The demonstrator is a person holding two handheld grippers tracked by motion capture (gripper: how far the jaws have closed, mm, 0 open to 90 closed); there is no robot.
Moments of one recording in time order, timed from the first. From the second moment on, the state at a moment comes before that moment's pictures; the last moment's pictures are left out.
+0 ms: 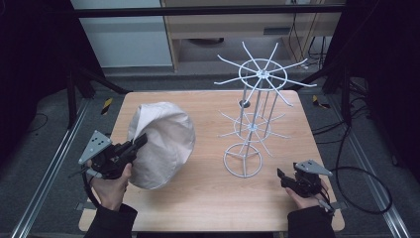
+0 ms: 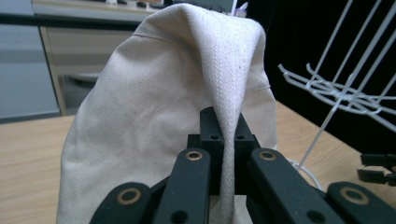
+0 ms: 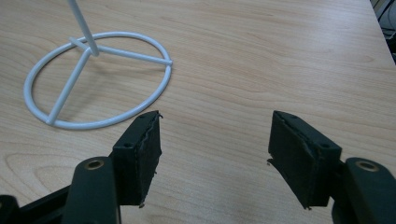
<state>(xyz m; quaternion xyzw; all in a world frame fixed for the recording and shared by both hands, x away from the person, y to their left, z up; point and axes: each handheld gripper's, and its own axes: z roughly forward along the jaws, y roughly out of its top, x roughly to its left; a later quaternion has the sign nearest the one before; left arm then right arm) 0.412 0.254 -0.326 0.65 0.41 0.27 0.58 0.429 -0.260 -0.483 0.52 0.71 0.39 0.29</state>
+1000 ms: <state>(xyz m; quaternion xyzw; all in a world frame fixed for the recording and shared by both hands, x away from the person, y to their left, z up) 0.376 0.243 -0.249 0.55 0.29 0.28 0.73 0.429 -0.260 -0.484 0.52 0.71 0.38 0.29</state>
